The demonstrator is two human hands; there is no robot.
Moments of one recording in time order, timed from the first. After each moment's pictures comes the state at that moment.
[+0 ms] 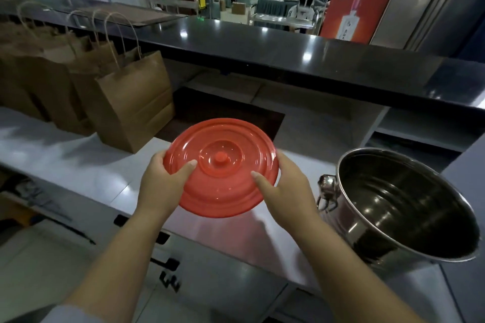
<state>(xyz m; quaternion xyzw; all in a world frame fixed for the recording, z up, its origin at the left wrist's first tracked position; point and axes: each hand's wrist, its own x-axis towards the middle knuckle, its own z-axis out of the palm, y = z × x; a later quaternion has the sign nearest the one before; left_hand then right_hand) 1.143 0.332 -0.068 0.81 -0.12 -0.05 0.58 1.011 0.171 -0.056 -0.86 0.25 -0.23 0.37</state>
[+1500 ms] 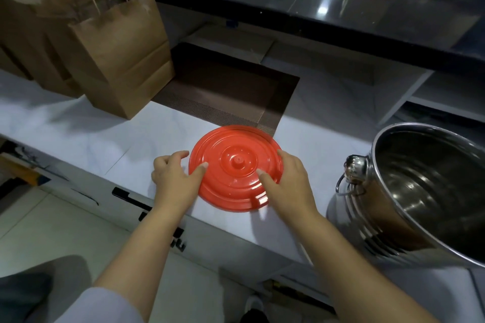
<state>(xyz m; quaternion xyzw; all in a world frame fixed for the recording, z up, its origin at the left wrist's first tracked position) 1.149 0.319 -0.143 0.89 -0.06 -0.10 0.44 1.032 0.156 -0.139 -0.86 0.32 -0.16 0.37</state>
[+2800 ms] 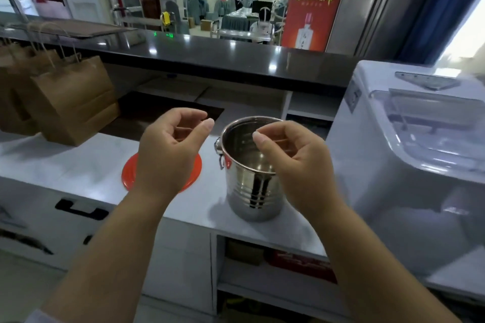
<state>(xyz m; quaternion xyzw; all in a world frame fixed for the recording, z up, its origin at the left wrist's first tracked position) 0.917 0.262 0.026 0.72 -0.34 0.09 0.60 0.791 0.138 0.027 -0.80 0.11 -0.41 0.42</state>
